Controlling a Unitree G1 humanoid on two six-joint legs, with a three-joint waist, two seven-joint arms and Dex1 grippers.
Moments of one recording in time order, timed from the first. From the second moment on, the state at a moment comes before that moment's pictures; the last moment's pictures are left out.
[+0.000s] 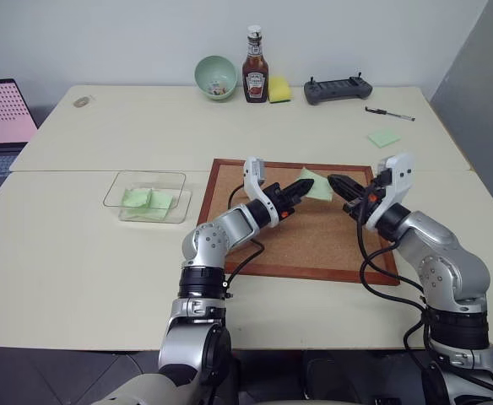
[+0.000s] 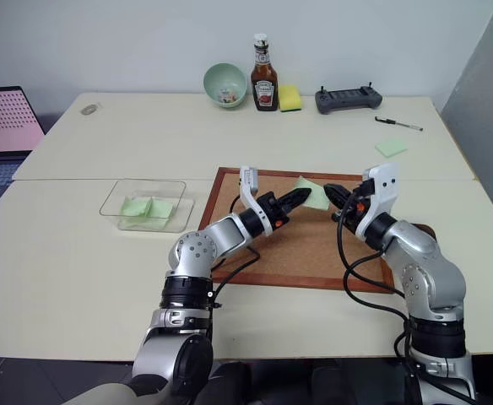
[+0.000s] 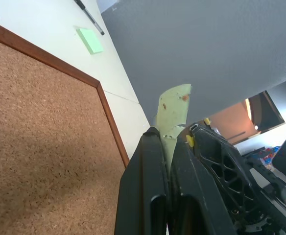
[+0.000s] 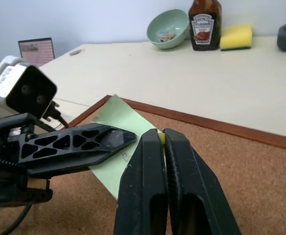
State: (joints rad) left arm -0.70 -0.13 0.22 0.28 -0.79 0.89 -0.38; right arm -0.39 -0.34 -0.17 -0.28 0.53 0.72 0.44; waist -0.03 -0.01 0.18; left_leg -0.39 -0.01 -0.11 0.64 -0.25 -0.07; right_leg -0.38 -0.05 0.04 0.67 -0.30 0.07
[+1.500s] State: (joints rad) left arm -0.63 -0.09 0.08 0.21 -0.70 0.85 -0.42; right arm -0.05 -0.85 -0.22 -0.15 0.21 0.52 0.61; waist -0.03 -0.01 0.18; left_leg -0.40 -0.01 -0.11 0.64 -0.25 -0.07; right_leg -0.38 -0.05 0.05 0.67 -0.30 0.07
